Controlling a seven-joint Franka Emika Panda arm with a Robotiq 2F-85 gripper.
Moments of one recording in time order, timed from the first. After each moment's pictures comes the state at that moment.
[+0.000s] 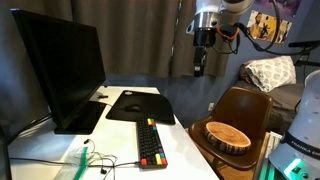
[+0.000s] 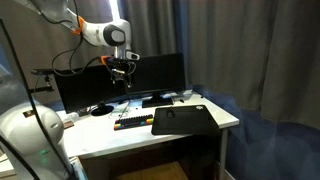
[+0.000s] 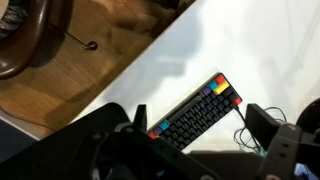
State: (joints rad) arm 0.22 -0.35 0.16 -2.36 0.19 1.92 0.00
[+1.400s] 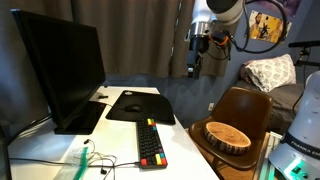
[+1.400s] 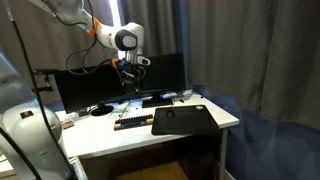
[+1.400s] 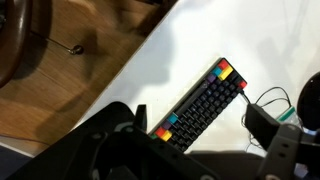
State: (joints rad) arm 0.17 -0.26 0.08 -2.33 0.26 1.96 -0.06
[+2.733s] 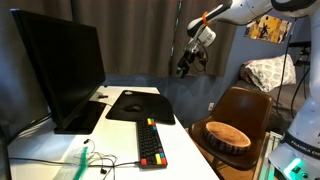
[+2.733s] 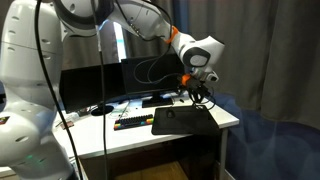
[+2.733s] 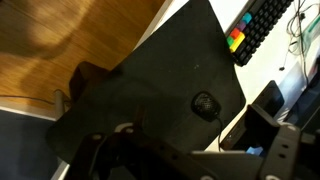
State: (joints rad) arm -0.22 0.37 -0.05 -1.77 0.53 1.95 -0.65
